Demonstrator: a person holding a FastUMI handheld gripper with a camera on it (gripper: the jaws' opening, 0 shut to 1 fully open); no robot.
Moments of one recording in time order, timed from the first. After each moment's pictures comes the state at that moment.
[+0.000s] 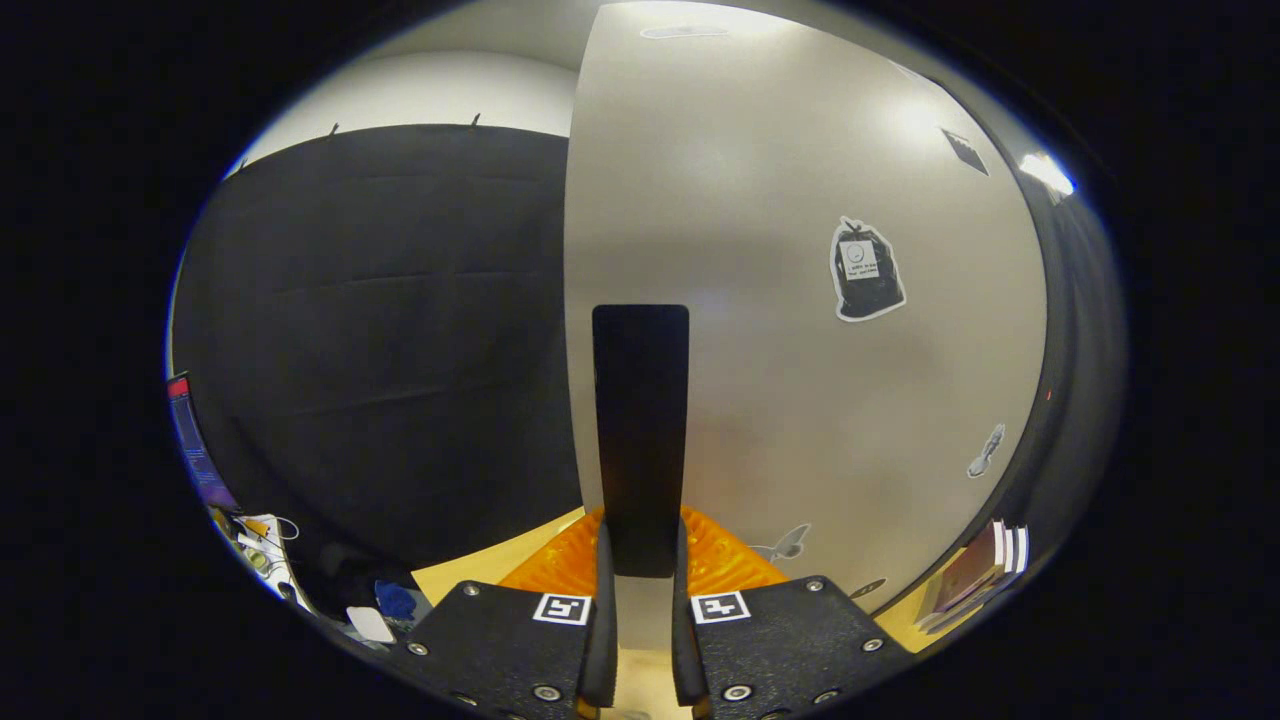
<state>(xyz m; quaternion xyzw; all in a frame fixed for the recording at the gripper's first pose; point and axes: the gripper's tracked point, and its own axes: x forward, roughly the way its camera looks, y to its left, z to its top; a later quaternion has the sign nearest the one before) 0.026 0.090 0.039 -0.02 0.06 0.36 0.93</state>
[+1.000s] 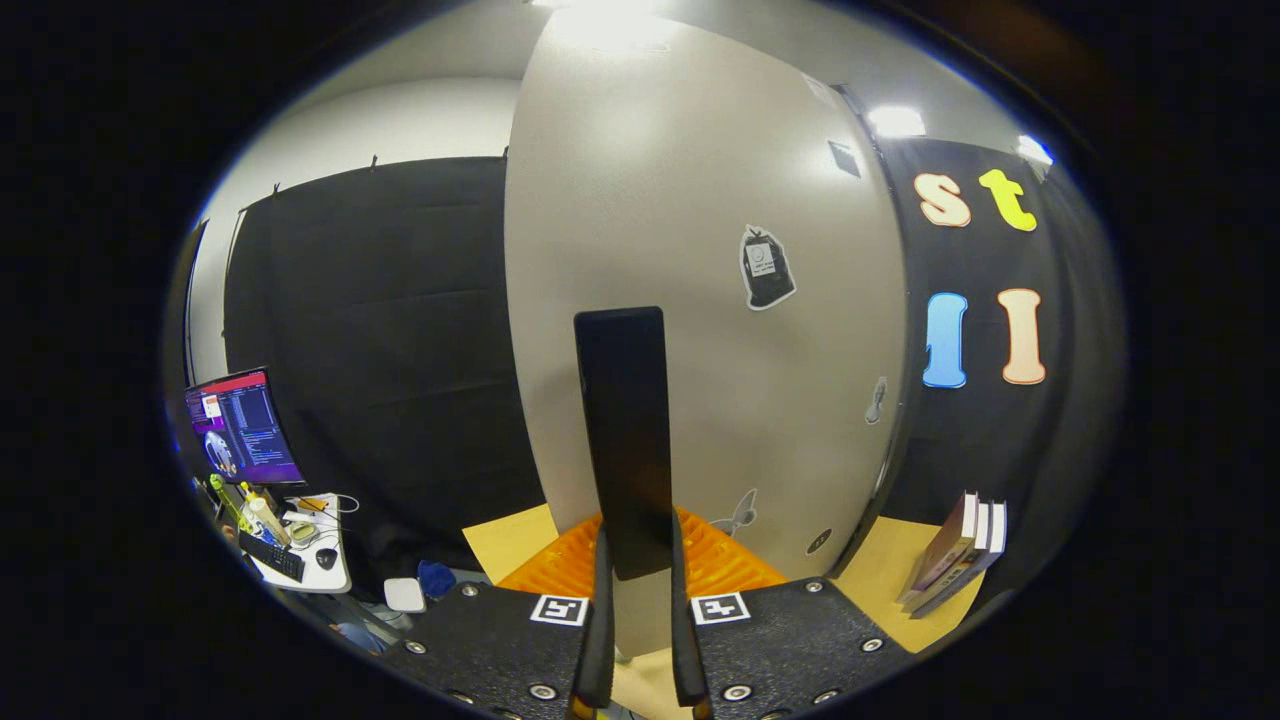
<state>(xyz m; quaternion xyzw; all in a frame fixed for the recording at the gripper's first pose) 0.017 0.028 0.033 -0.01 0.05 0.41 0.91</state>
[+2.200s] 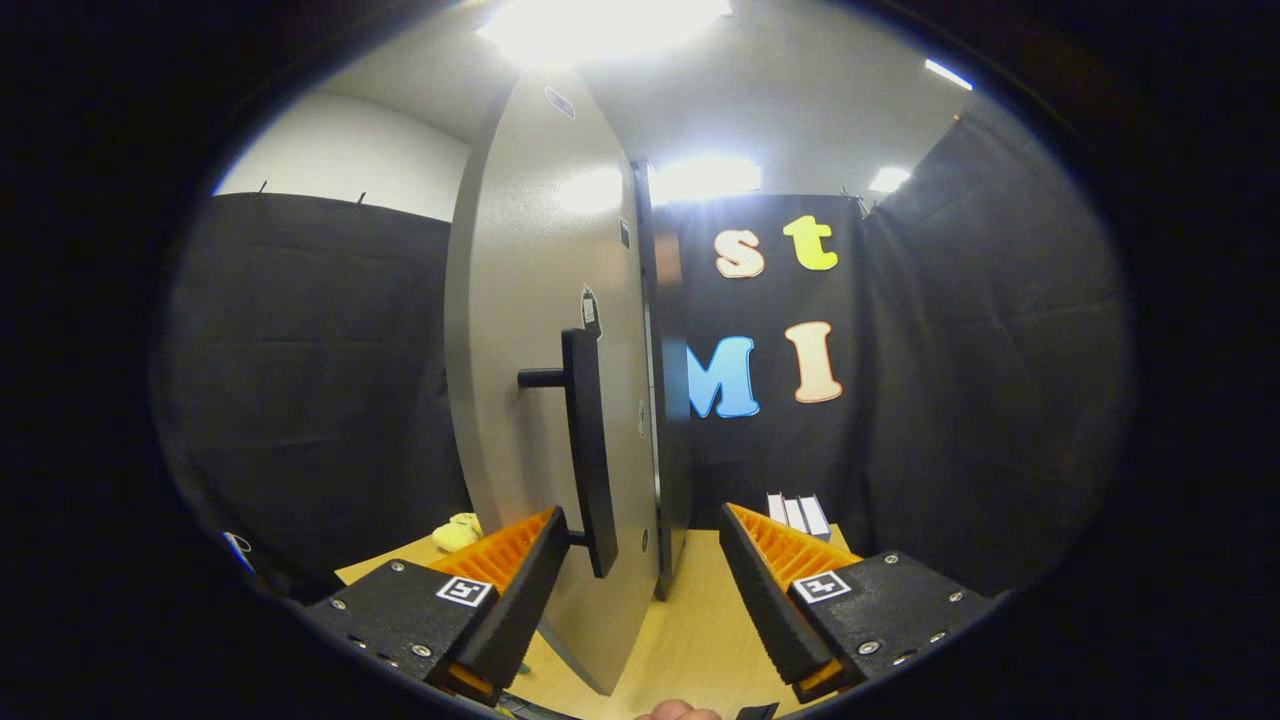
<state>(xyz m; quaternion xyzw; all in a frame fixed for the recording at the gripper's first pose) 0.019 -0.128 0.024 0.04 -0.04 0.14 0.99</state>
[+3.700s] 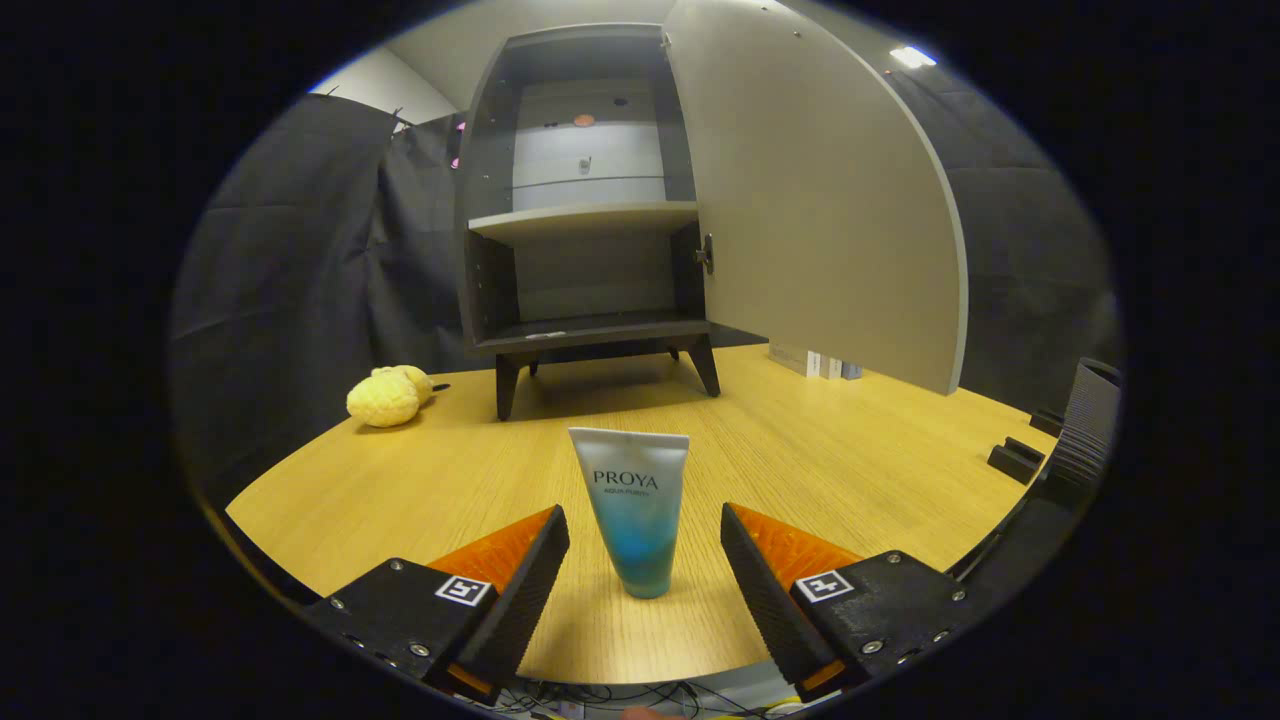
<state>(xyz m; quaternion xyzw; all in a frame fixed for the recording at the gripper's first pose) 0.048 0.129 -0.368 0.08 0.11 -0.07 0.99</state>
